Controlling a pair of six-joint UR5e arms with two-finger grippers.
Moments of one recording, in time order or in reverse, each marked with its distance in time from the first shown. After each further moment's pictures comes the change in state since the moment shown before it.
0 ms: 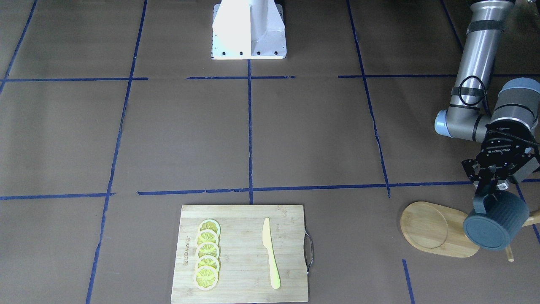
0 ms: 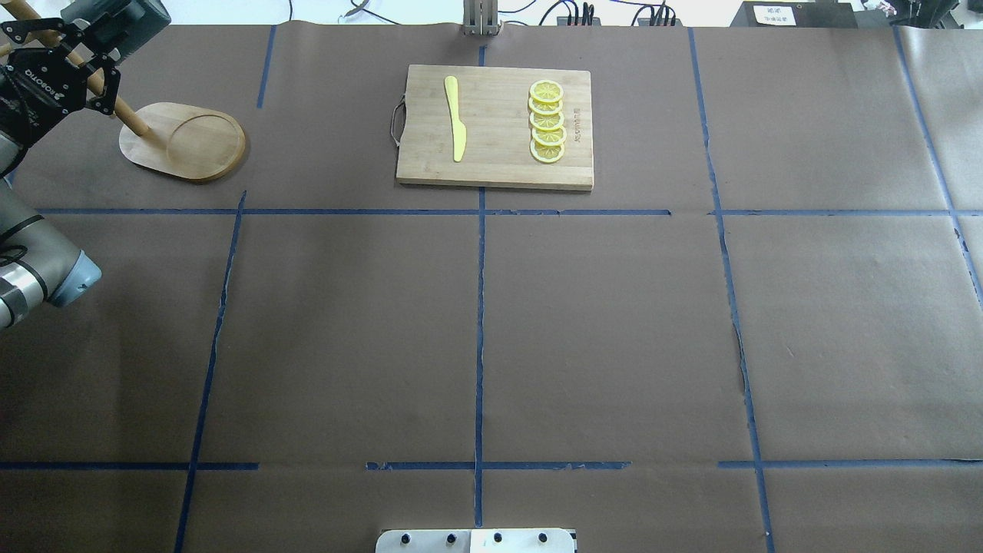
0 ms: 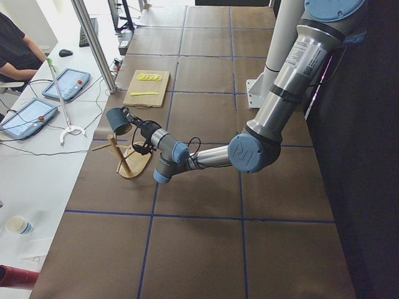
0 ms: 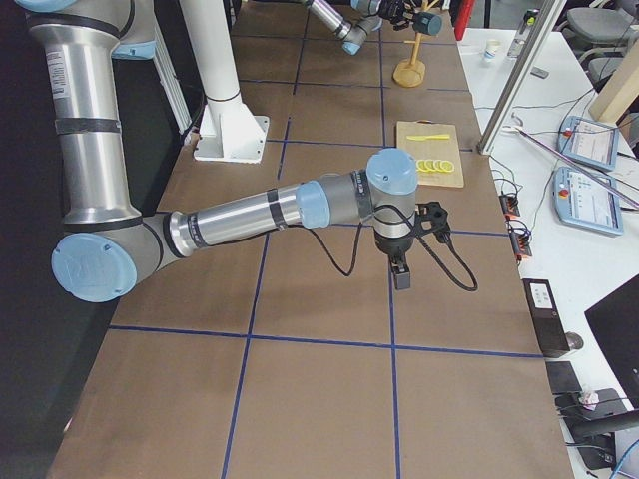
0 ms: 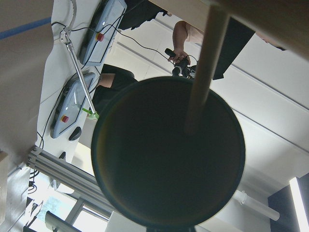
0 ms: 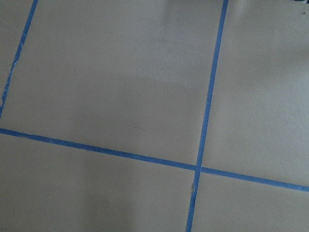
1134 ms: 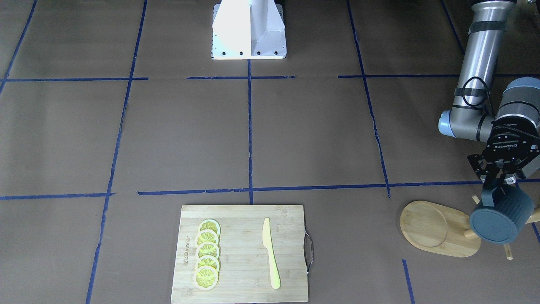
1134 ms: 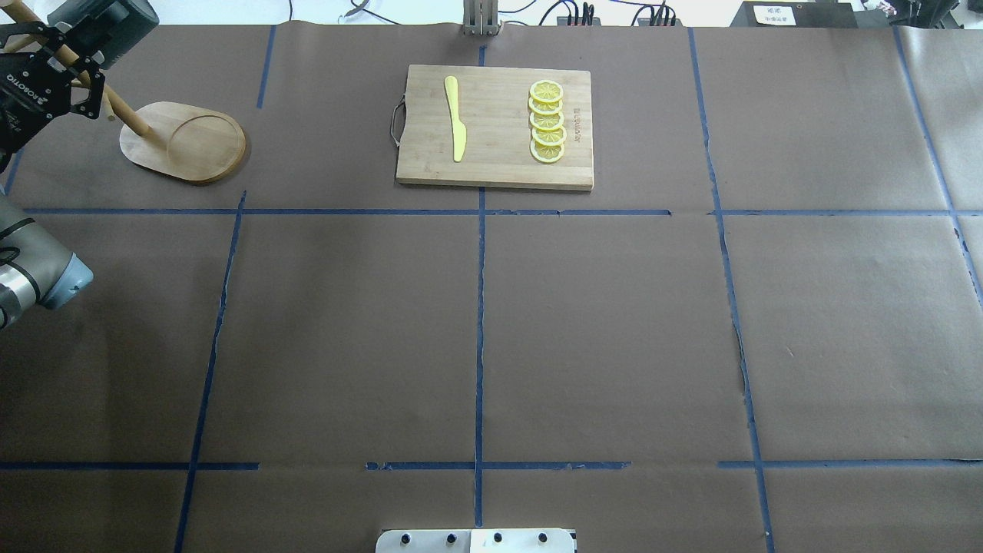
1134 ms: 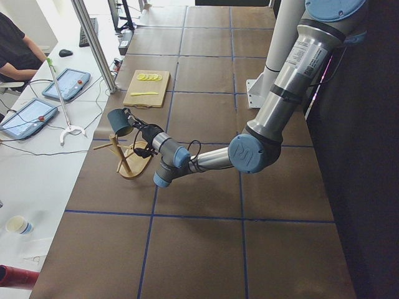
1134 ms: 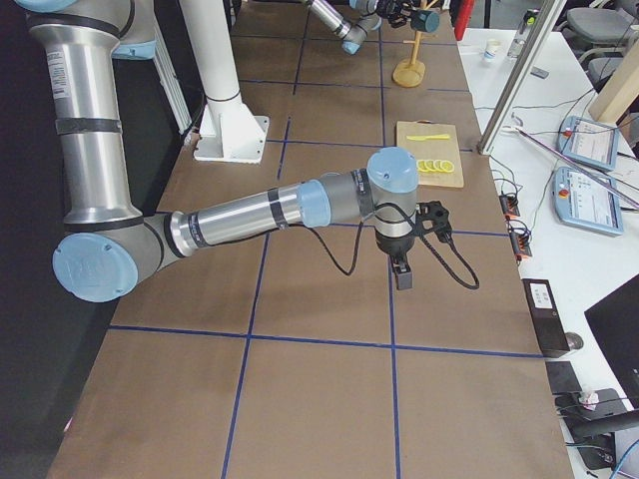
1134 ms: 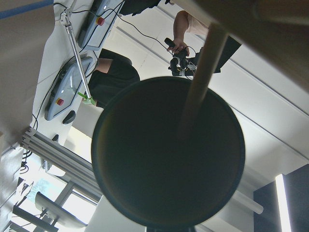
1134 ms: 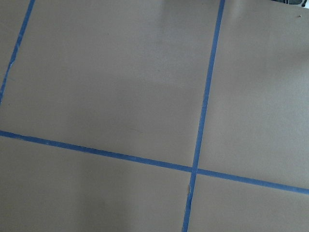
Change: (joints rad) left arm -0.014 0.003 0.043 -0.076 0.000 -0.041; right arm 0.000 0.005 0.000 0.000 -0.014 0.000
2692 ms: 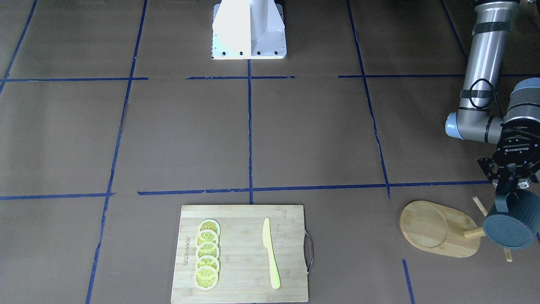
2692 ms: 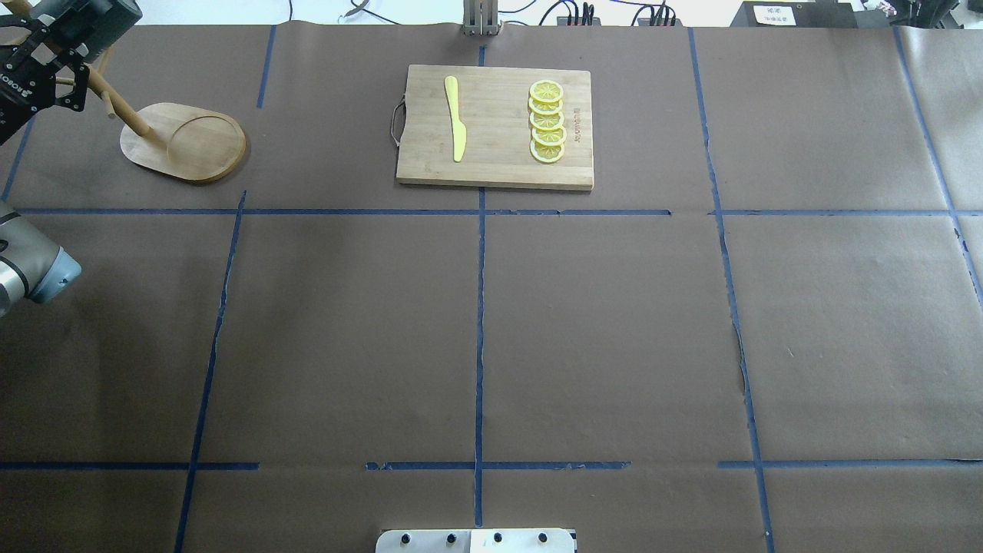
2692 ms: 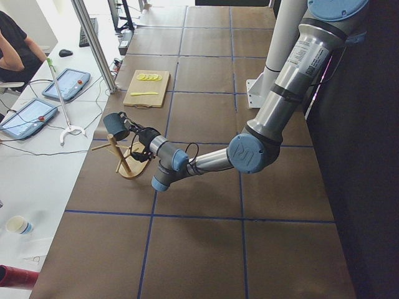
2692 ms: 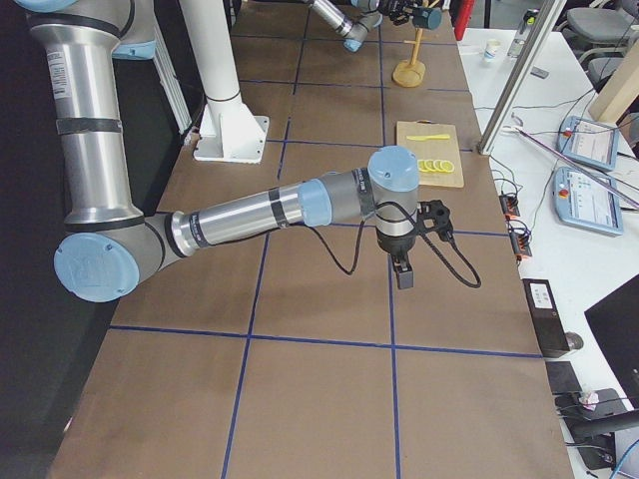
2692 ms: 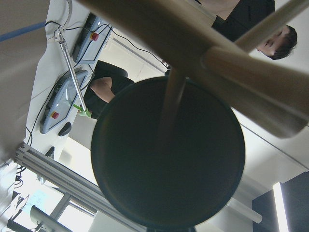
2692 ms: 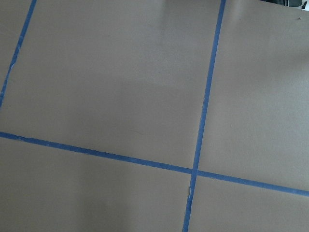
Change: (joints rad) left arm -0.026 -0.009 0.039 -0.003 -0.006 -0.009; right arm 0.000 0.004 -0.001 0.000 0.000 0.000
